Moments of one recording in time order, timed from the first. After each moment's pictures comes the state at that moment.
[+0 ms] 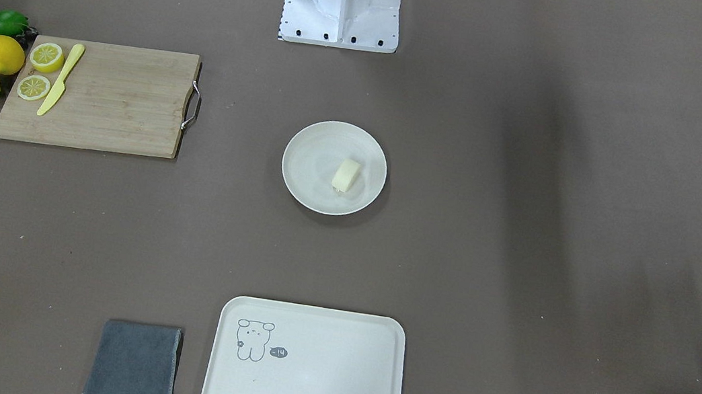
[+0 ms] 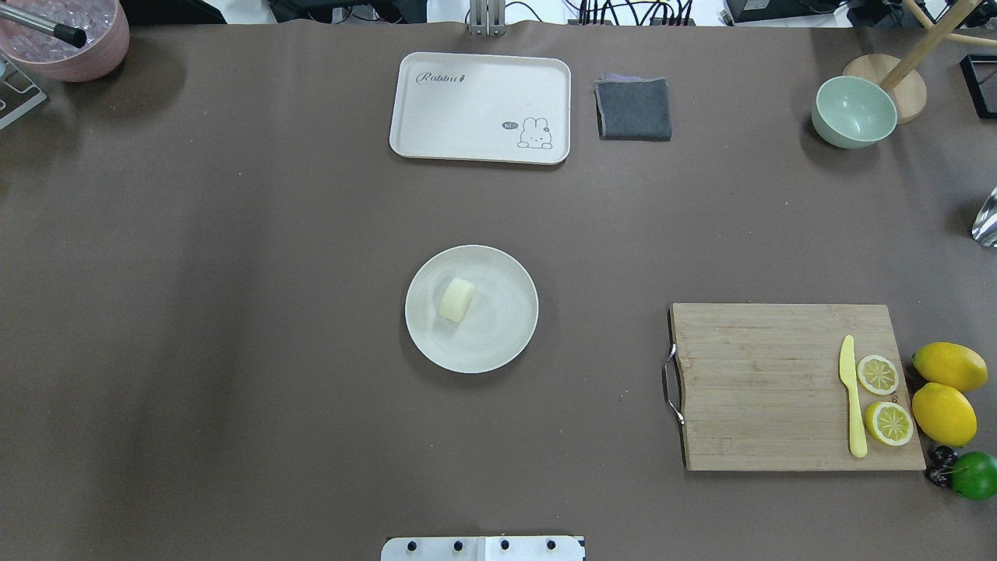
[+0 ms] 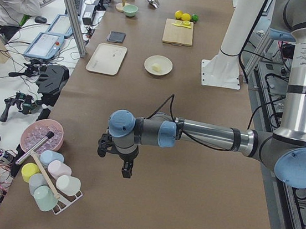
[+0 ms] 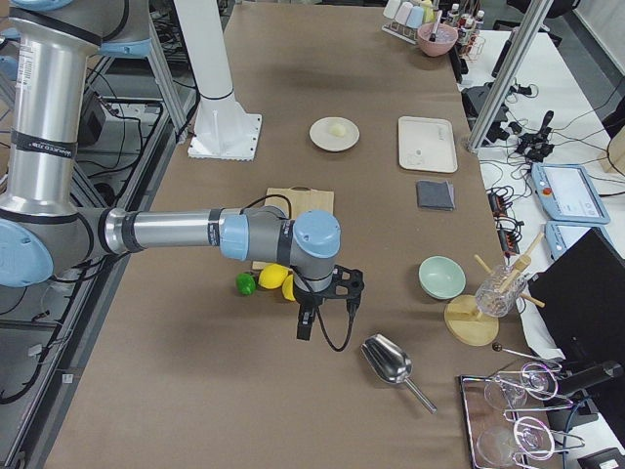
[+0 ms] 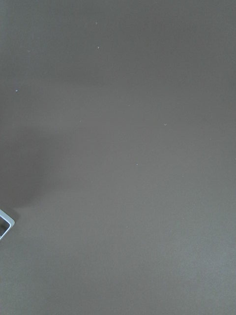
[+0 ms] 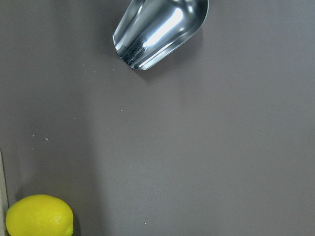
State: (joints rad) left arm -1.55 -1.52 -1.67 -1.47 -2.37 0.01; right arm 1.58 -1.78 1.87 -1.71 2.24 0.04
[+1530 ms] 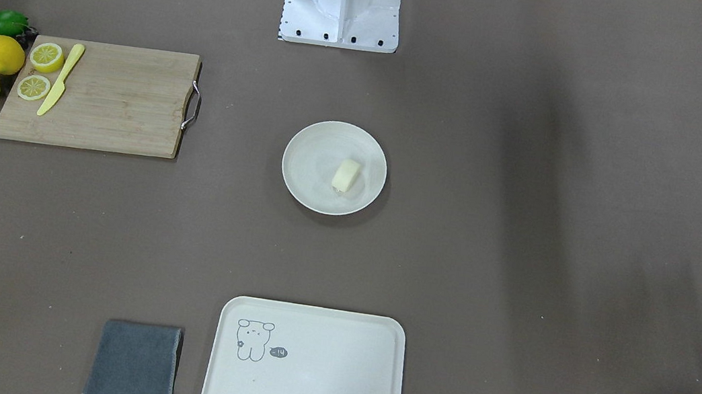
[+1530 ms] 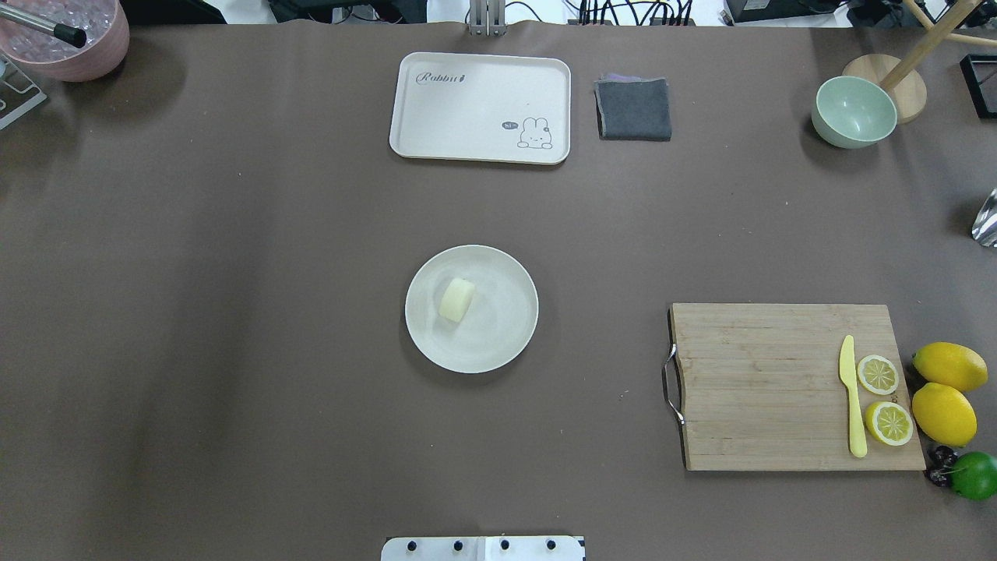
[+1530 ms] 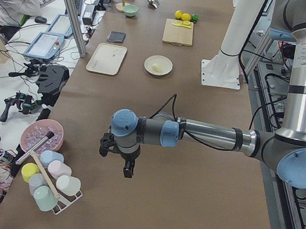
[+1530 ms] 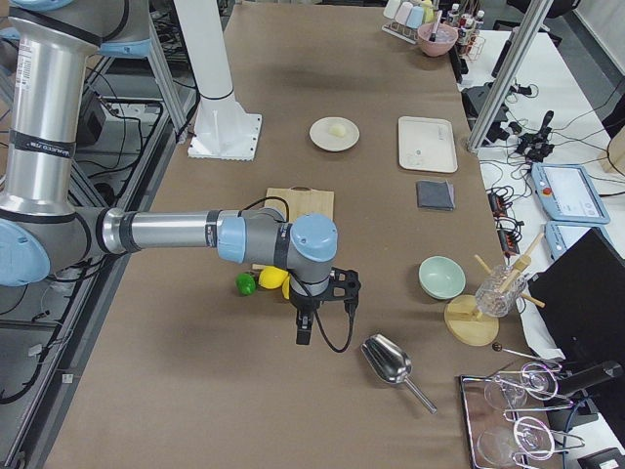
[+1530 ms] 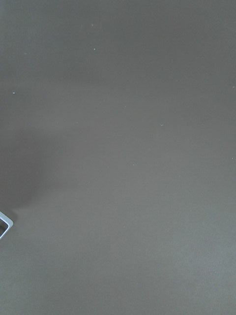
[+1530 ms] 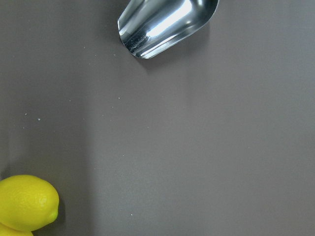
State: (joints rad) left arm -1.55 -1.51 -1.69 -1.47 -2.37 0.02; right arm 1.58 -1.80 1.86 -1.72 2.23 -0.06
